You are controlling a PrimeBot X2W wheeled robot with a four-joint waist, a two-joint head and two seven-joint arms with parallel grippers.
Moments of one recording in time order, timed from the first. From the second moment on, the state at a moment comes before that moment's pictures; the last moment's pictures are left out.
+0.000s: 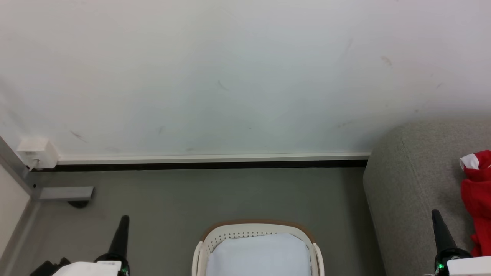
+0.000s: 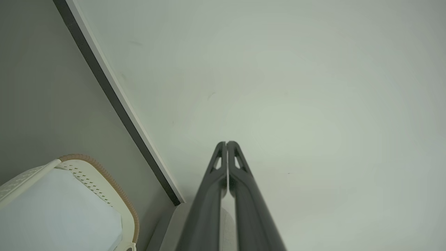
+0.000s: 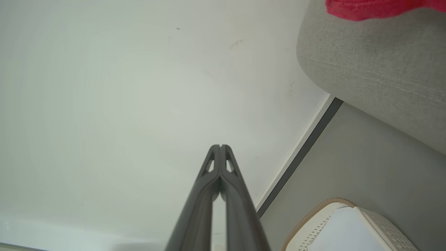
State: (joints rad) left arm -0.08 0.04 0.09 0.27 -1.34 -0.12 0.04; right arm -0.08 -0.07 -0.05 0.25 1.40 0.13 0.04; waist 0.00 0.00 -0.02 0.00
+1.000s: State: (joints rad) left arm -0.10 0.05 0.11 0.25 -1.56 -0.13 0.10; right arm -0.10 -0.06 -0.10 0.25 1.57 0.13 0.10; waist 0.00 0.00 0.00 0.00
